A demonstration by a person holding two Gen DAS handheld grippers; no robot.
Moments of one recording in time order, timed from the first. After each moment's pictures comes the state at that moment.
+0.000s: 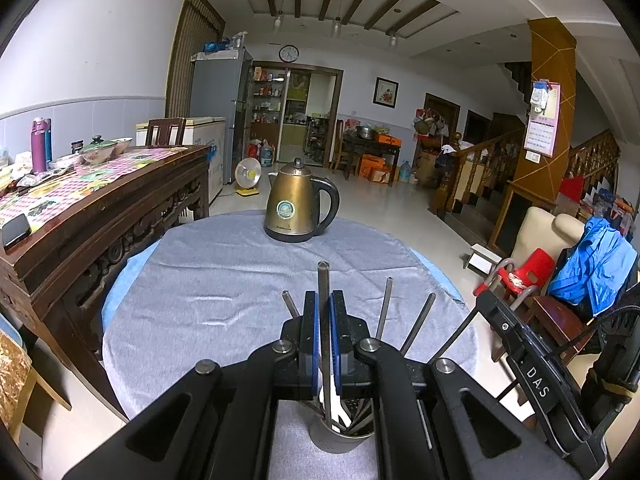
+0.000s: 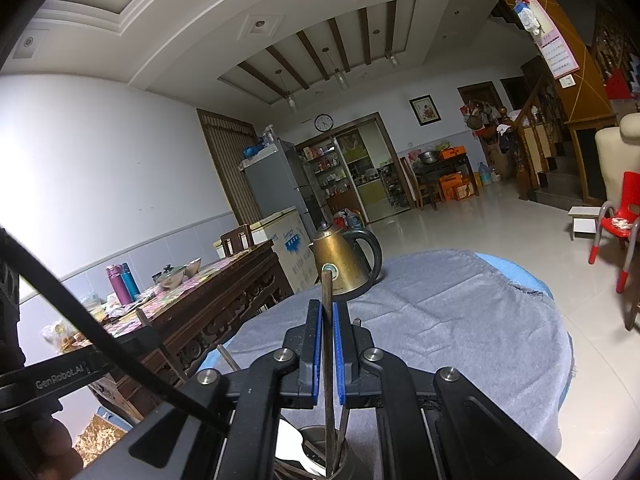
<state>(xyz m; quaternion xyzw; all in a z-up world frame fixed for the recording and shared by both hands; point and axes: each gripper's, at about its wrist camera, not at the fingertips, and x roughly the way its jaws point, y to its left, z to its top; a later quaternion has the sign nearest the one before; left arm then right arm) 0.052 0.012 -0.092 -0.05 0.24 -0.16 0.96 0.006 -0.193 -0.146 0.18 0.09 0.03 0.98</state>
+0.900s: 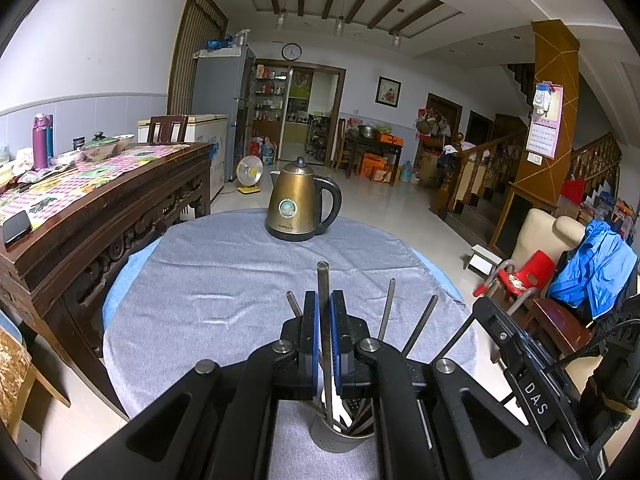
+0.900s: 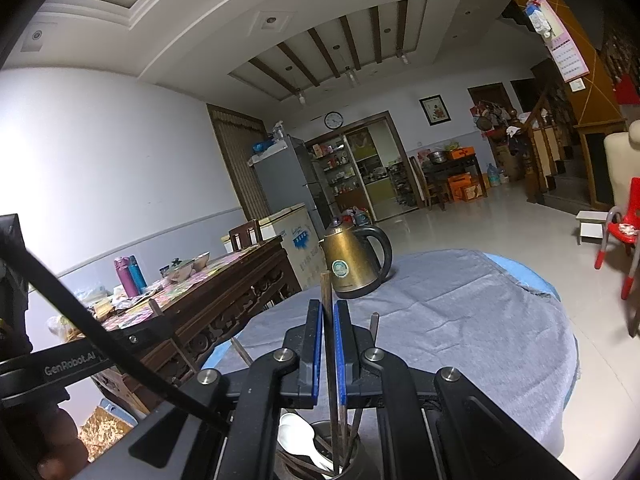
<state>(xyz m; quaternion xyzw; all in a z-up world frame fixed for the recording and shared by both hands) 0.051 0.013 -0.088 -0.05 0.24 -0.16 0.96 0.005 -0.186 -0.148 0.17 0.09 0.04 0.98</state>
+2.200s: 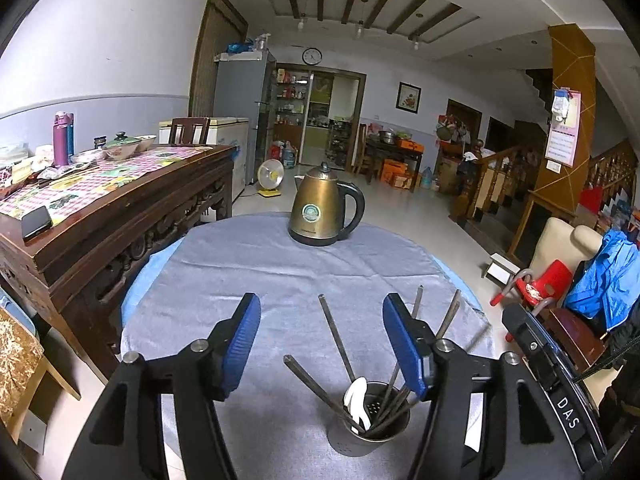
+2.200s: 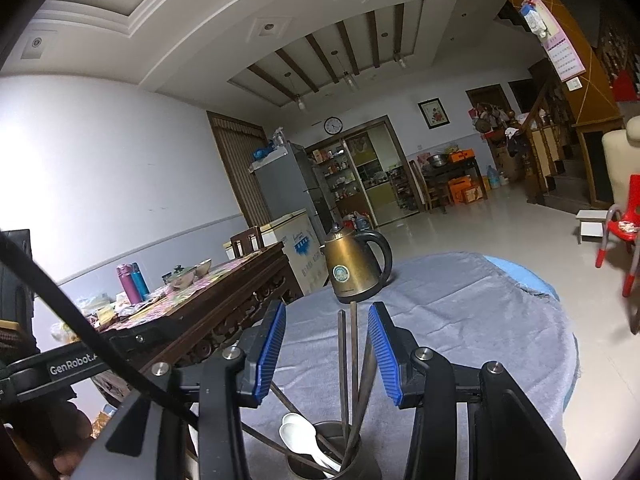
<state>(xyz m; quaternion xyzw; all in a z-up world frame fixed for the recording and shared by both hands) 0.044 0.023 -0.087 -0.06 0.23 -0.11 0.96 -0.001 -0.192 -0.153 0.18 0.08 0.04 0.98</state>
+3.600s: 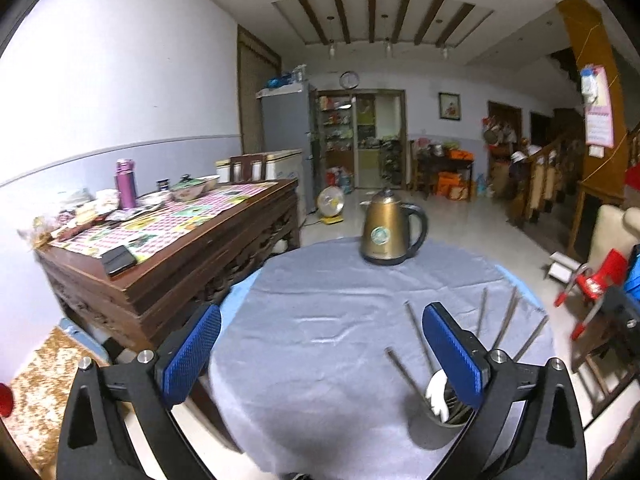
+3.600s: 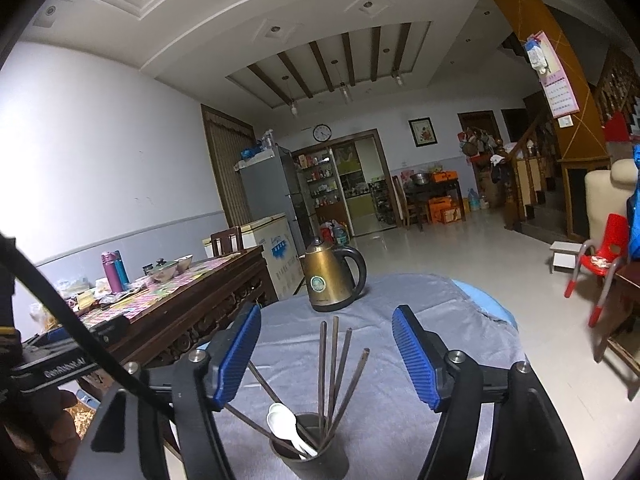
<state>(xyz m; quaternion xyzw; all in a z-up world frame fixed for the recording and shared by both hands) 0.003 0.054 -0.072 0.02 0.19 0.01 0.98 -0.056 -0.186 -0.117 0.13 0.08 -0.01 0.99</state>
